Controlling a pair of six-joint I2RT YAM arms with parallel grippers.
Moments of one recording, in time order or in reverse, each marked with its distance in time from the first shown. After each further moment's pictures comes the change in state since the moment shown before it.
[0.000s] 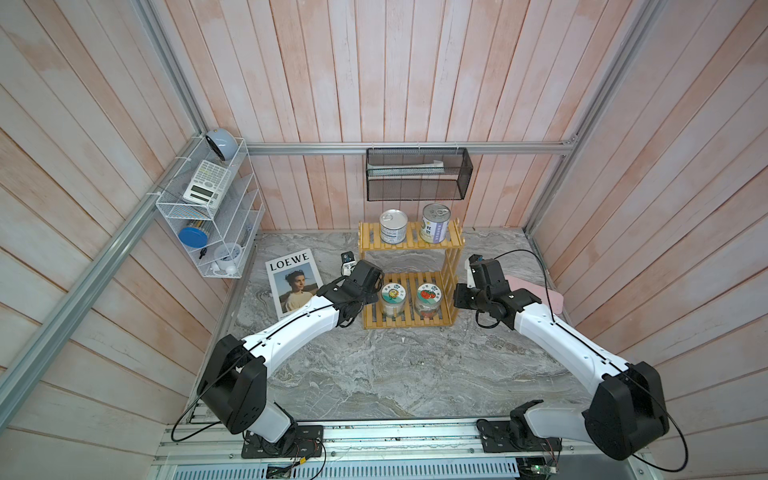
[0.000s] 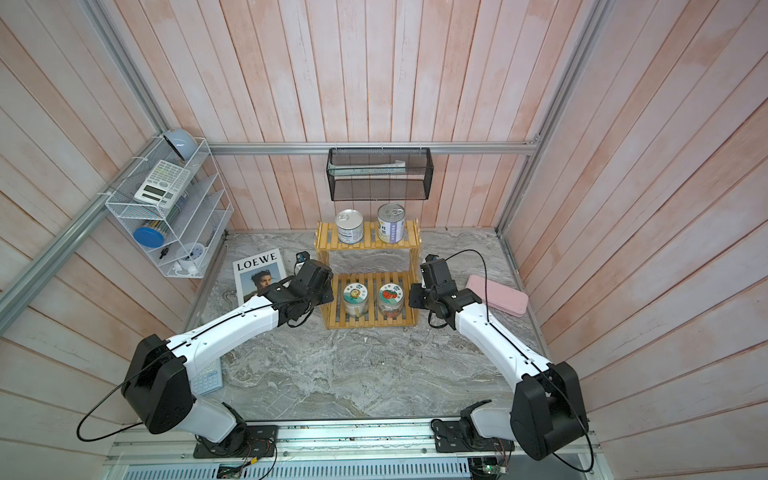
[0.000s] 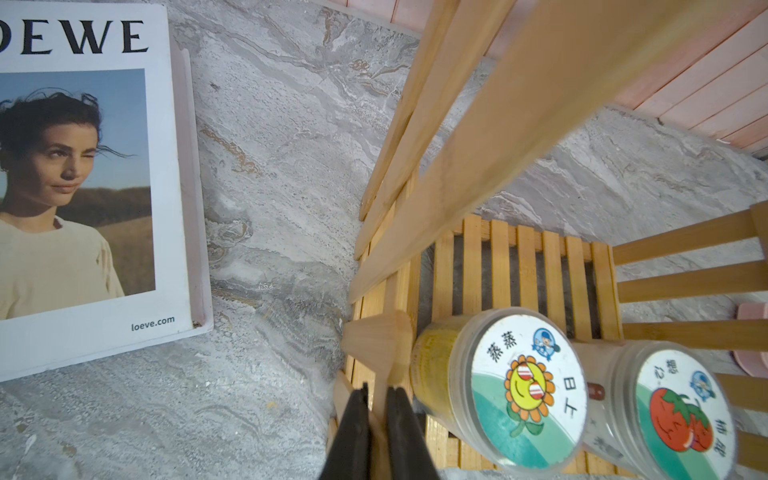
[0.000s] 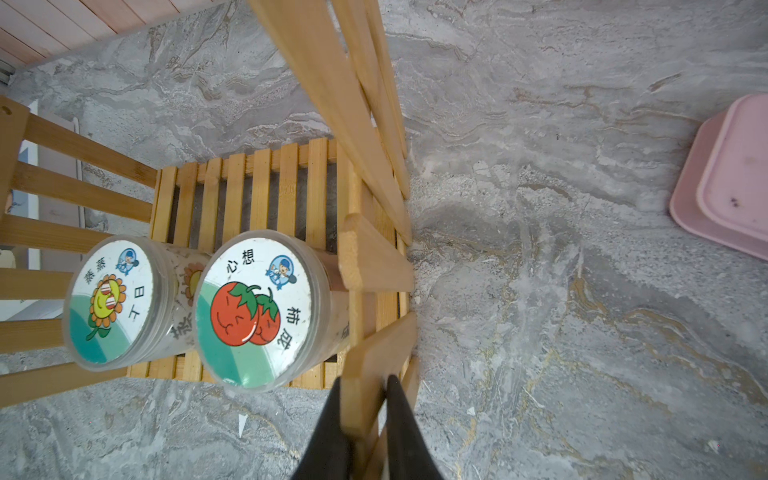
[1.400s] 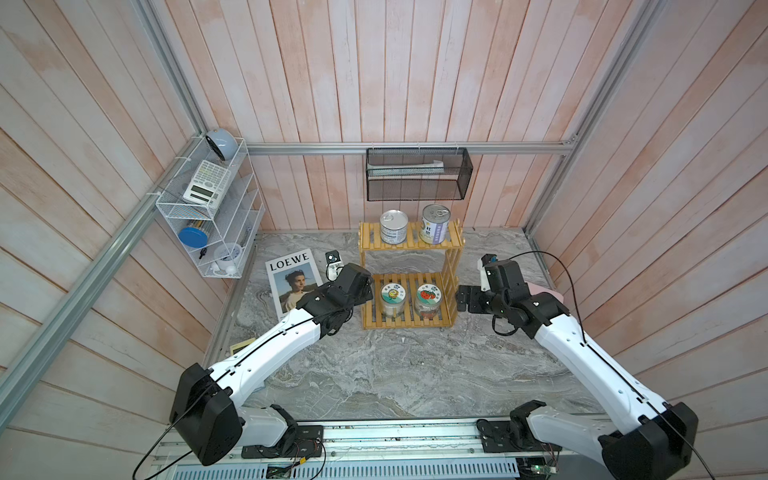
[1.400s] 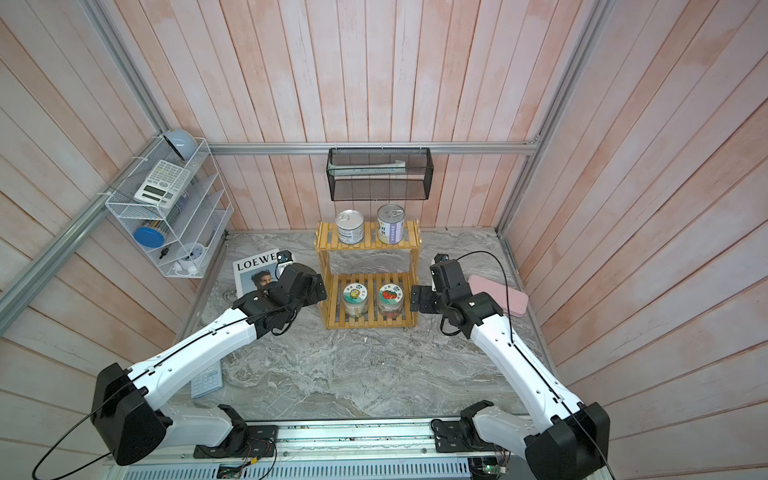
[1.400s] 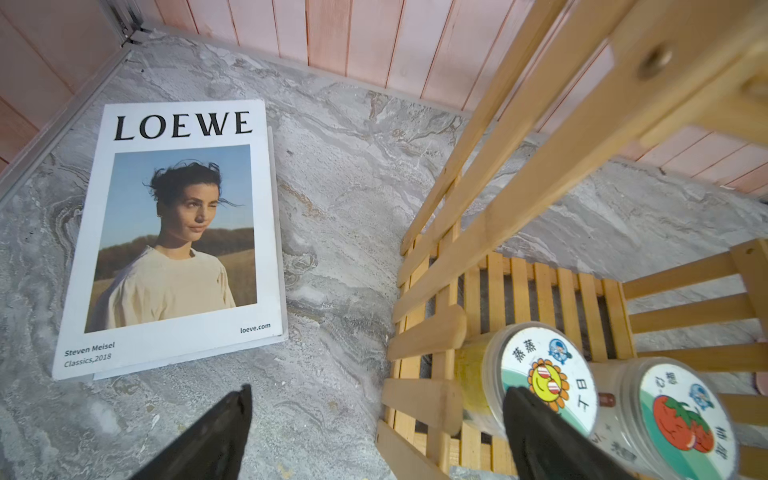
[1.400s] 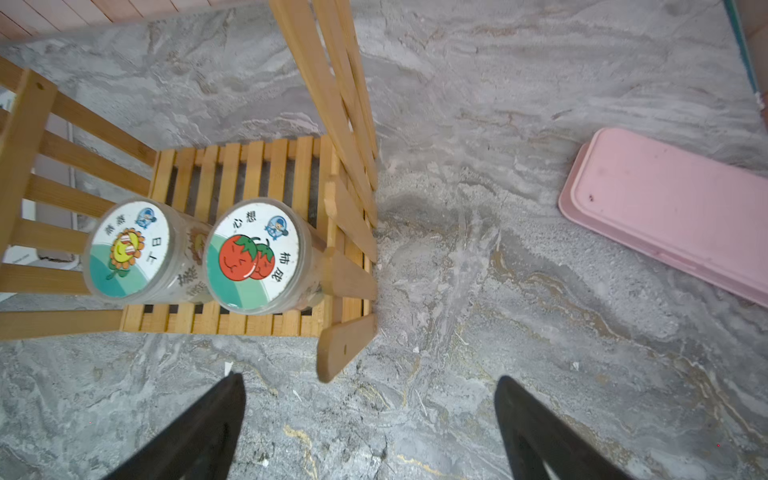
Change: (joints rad) left arm -0.011 -0.208 -0.054 -0.055 -0.143 0.054; right arm 0.008 -0.177 0.111 -0.254 0.081 -0.098
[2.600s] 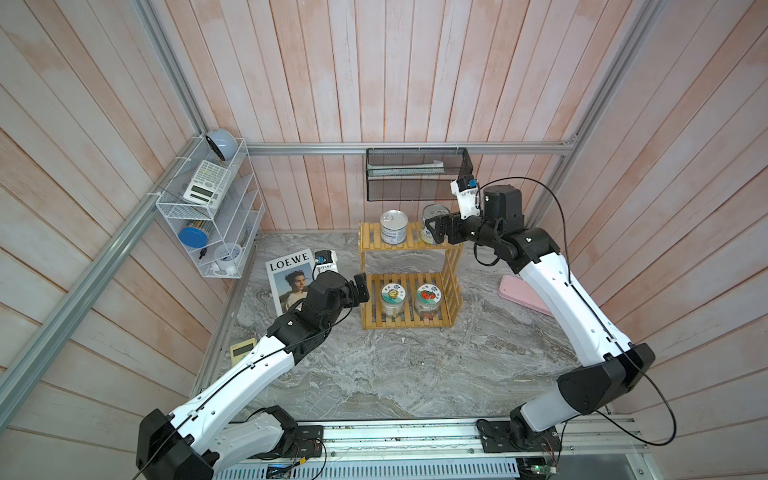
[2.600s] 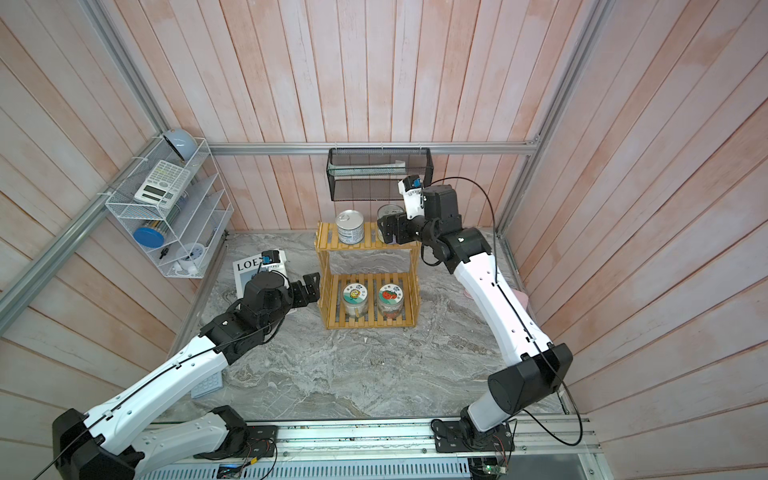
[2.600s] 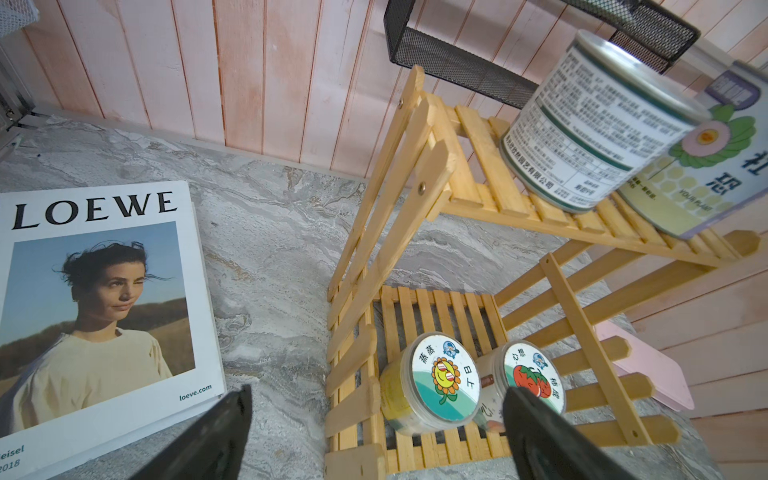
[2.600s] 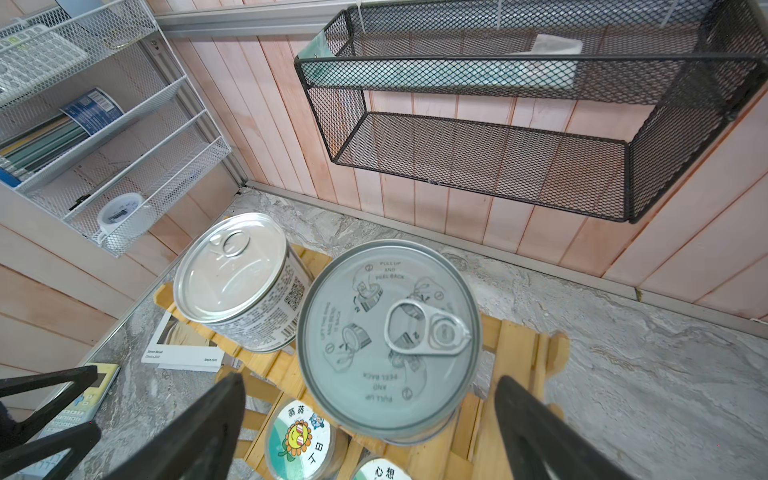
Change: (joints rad) left arm 0.024 -0.231 -0.177 0.287 0.174 0.159; right arm 0.000 0.439 0.695 0.124 -0.292 -0.235
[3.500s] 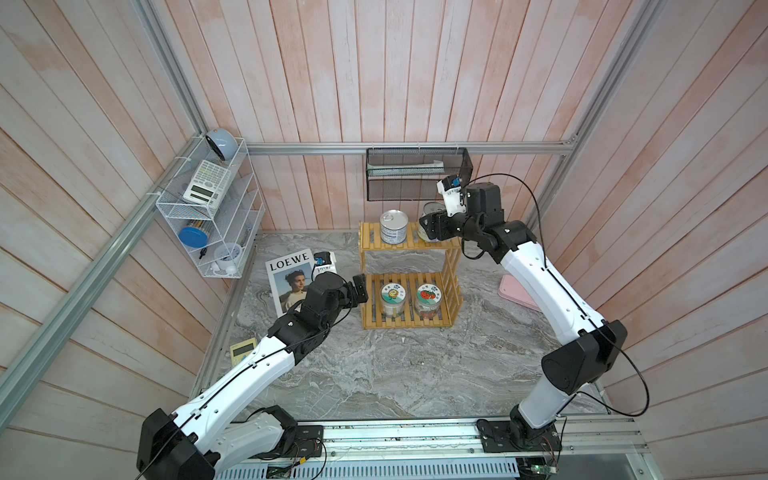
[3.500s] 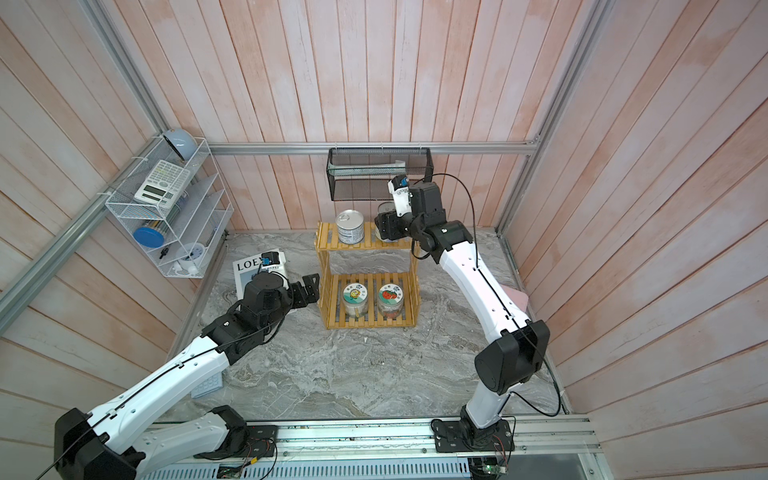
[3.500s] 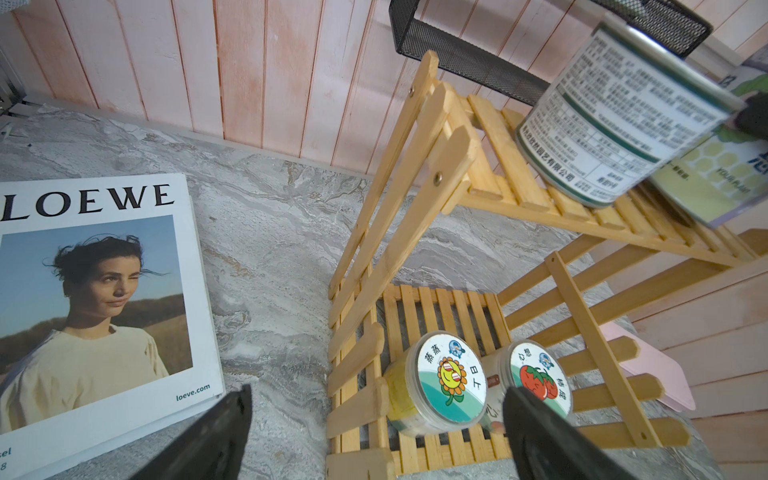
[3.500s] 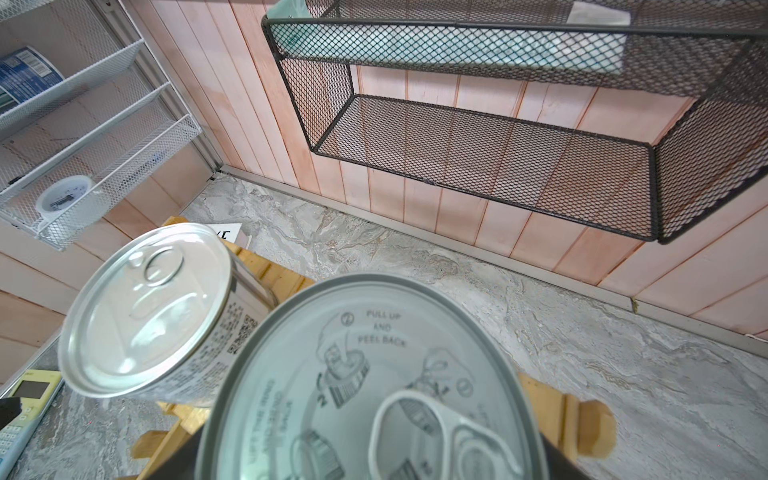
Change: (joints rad) left arm 0.026 0.000 -0.037 0.030 0.025 -0.001; right arm 0.015 0.127 0.069 0.016 0.042 -0.044
